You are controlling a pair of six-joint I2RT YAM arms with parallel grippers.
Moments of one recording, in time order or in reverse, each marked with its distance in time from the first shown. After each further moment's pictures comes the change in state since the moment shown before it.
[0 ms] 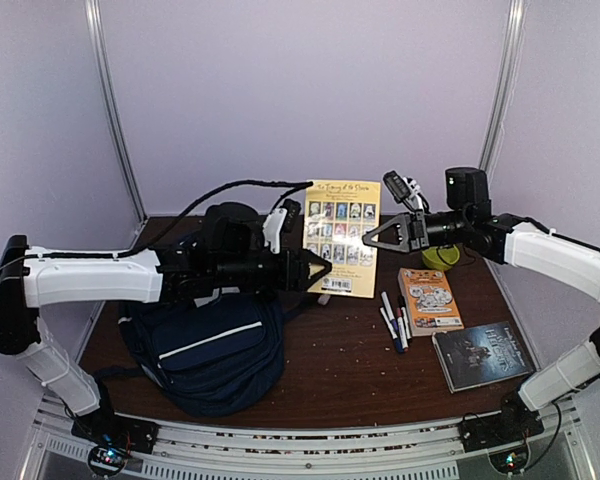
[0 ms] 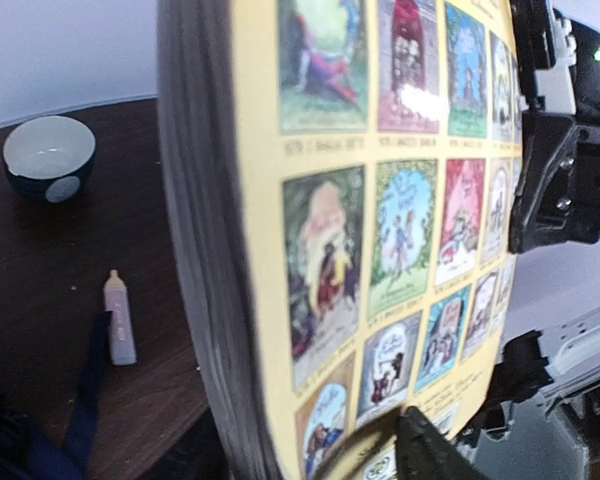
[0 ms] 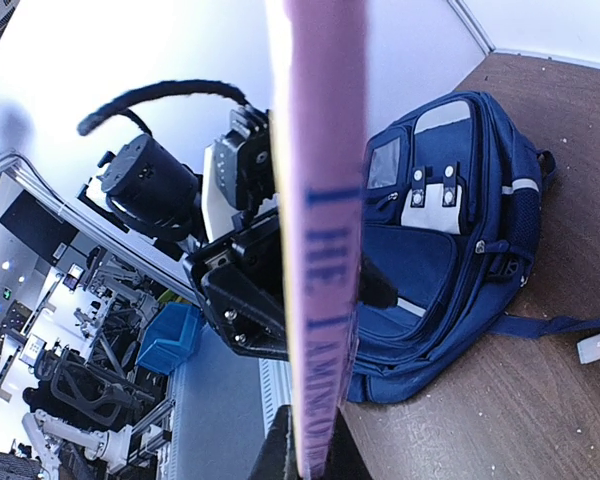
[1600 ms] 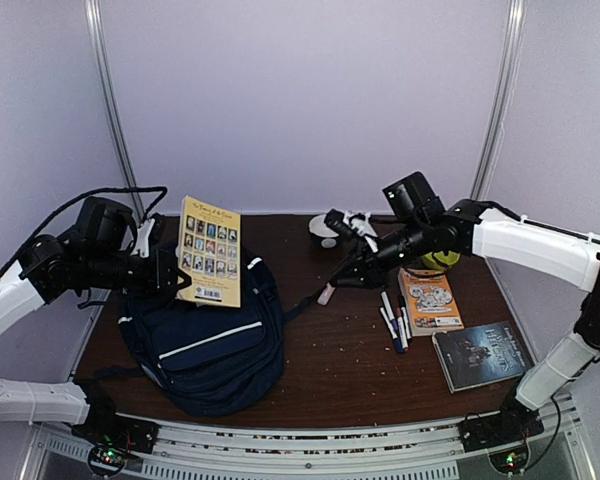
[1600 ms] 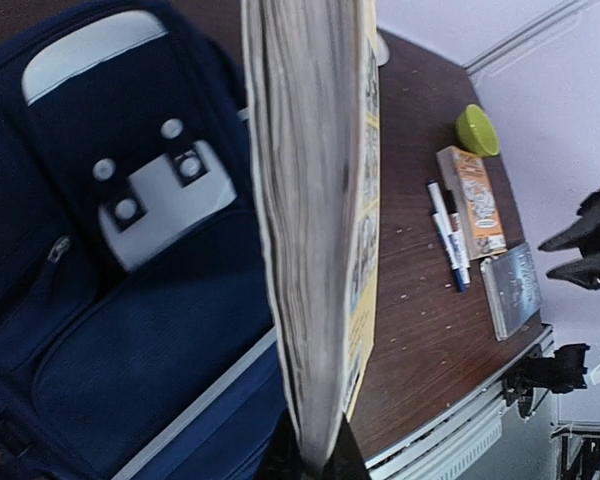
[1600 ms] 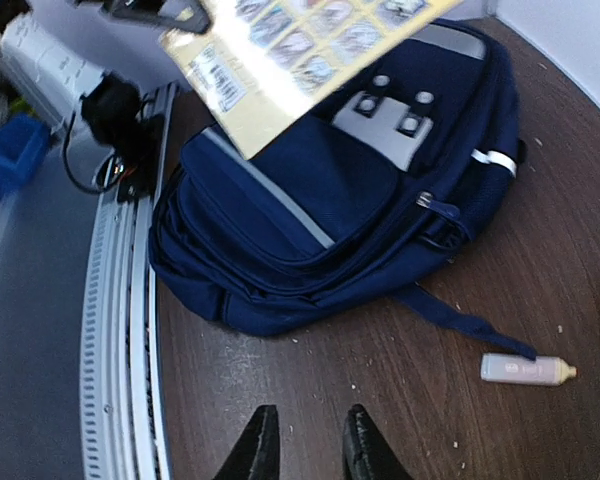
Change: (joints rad) left arm 0.346 -0.614 -0.126 -0.834 0.040 -0.133; right arm 0.253 0.137 0.217 -0.477 0.430 -0.735
